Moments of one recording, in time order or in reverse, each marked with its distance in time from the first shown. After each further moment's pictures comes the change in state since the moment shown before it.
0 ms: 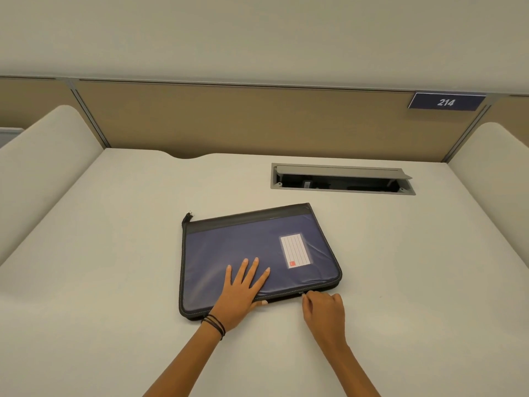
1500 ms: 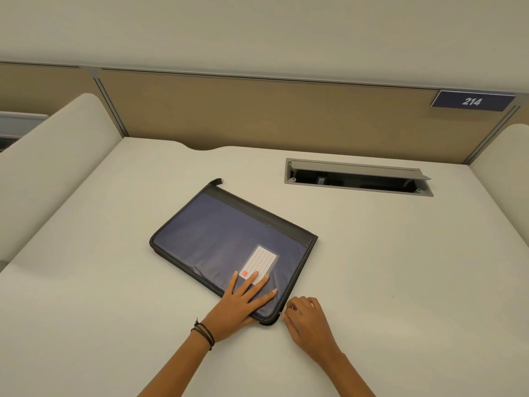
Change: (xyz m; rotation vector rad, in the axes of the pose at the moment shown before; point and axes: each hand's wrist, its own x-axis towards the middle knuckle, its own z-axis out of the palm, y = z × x) left_hand -0.046 -0.022 0.008 0.233 0.076 0.316; right_hand -0.028 -0.028 0.016 0.039 -0.007 -0.455
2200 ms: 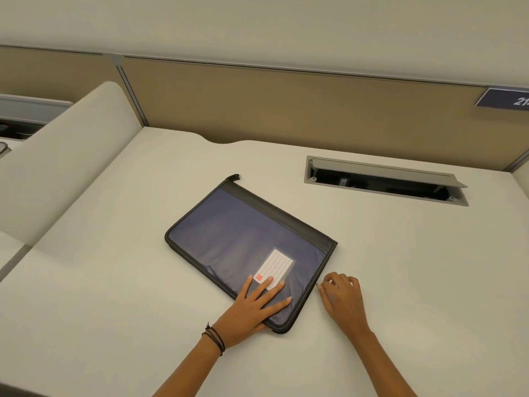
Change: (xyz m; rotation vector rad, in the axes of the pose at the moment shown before) left_hand -0.002 0.003 -0.011 -0.091 -0.135 -0.042; right_hand 0.043 0.068 0.008 -0.162 0.064 0.107
